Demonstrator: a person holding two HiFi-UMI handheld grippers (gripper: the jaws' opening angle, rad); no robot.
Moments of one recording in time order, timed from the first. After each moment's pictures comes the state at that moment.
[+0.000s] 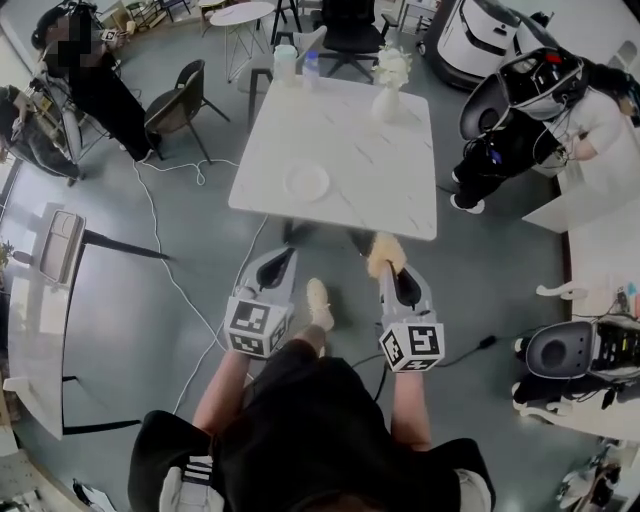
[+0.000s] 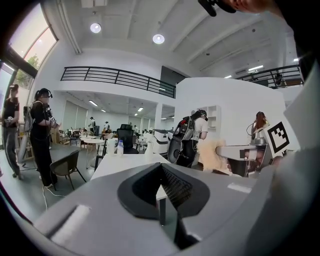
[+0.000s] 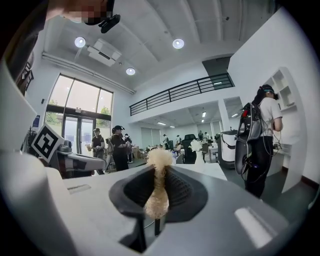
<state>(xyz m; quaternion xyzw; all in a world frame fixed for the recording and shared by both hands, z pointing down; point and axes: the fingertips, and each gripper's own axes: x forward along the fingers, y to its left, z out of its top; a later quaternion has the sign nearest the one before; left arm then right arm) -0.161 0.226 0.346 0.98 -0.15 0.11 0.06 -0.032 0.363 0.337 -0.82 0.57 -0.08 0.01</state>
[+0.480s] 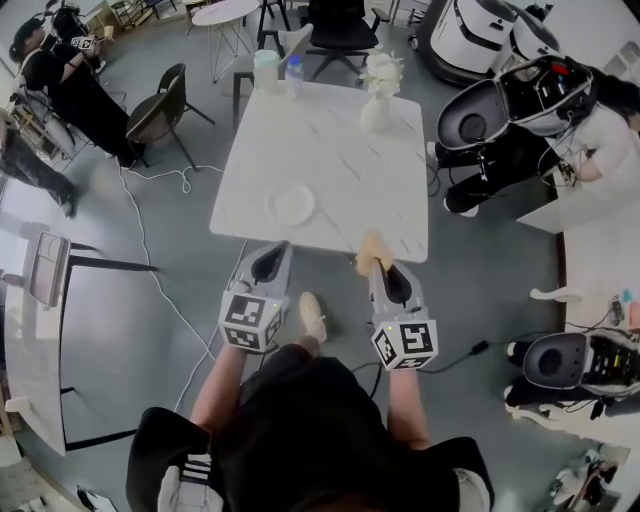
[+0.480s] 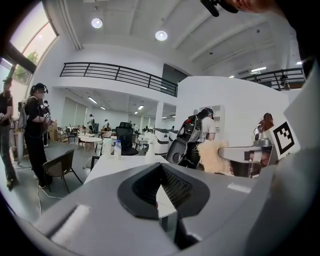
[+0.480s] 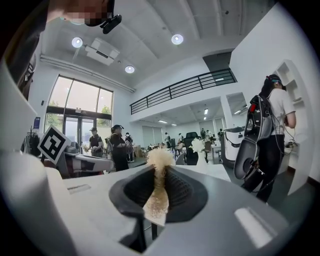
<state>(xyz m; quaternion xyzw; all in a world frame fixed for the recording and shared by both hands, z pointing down) -0.069 0.157 0.349 0.98 -0.15 0.11 0.07 0.041 0.293 0.340 -0.81 0.58 -0.09 0.00</state>
